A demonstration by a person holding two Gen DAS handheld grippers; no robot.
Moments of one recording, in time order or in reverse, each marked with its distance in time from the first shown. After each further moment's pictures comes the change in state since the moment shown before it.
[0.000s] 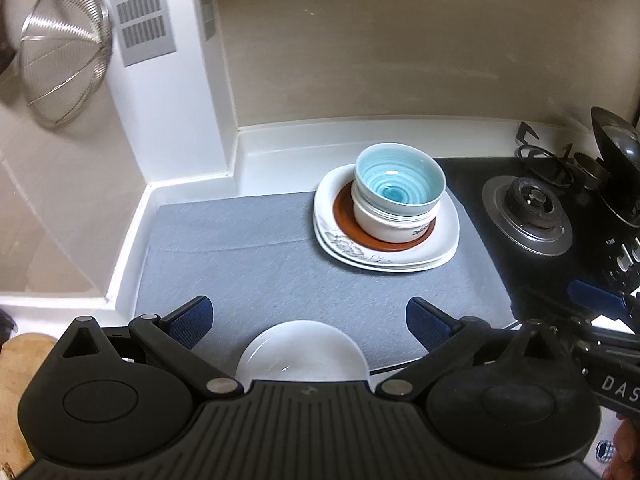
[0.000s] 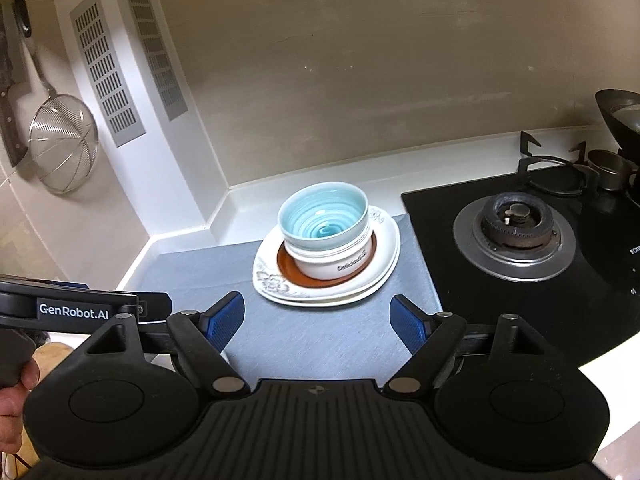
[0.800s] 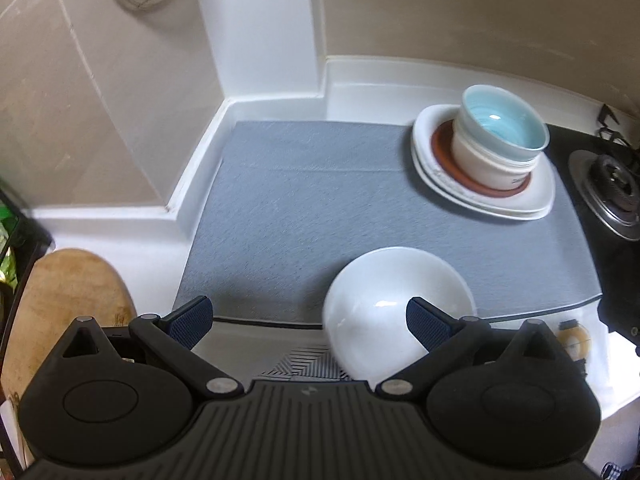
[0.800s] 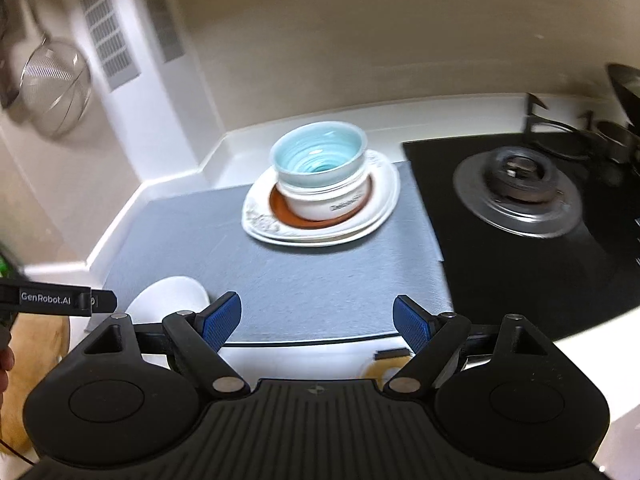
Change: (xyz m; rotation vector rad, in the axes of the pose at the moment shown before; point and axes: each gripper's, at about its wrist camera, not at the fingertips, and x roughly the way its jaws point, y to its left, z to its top) left arm 0.037 0.054 -0.046 -0.125 0.154 0.166; right arm 0.025 -0.006 -0.027 -0.047 0.130 0.000
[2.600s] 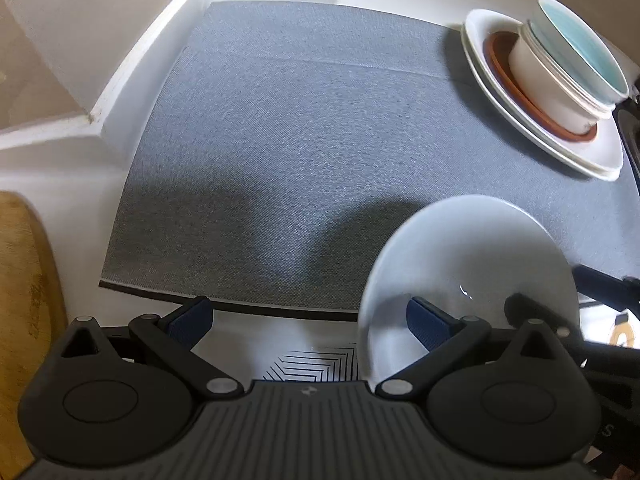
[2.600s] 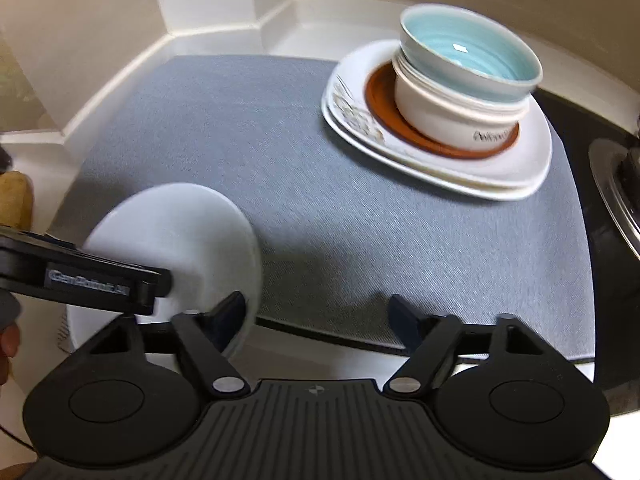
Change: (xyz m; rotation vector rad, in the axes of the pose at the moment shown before) left arm 0.120 0.012 0.006 -0.008 0.262 -0.074; right arm 0.141 0.082 -0.001 -0.250 0.313 0.027
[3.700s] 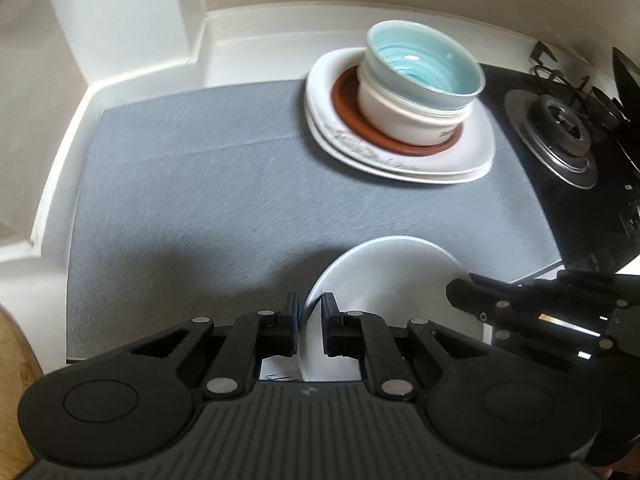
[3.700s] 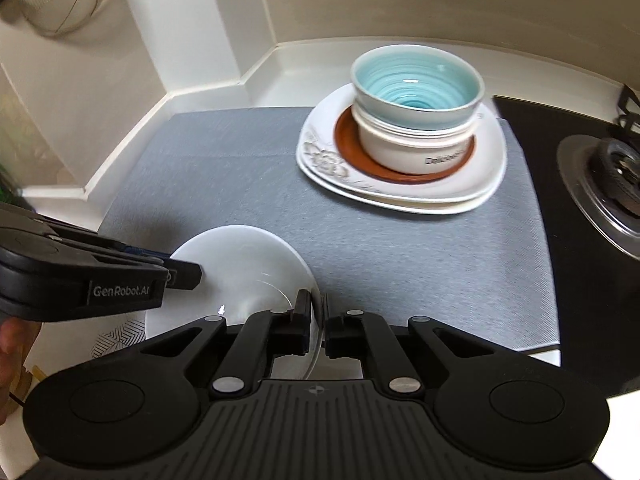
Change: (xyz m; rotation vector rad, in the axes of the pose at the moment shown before) left arm -0.058 -0.072 0.010 0.219 -0.127 -0.141; right arm -0.048 -0.039 -0.008 0.108 -0.091 0.055
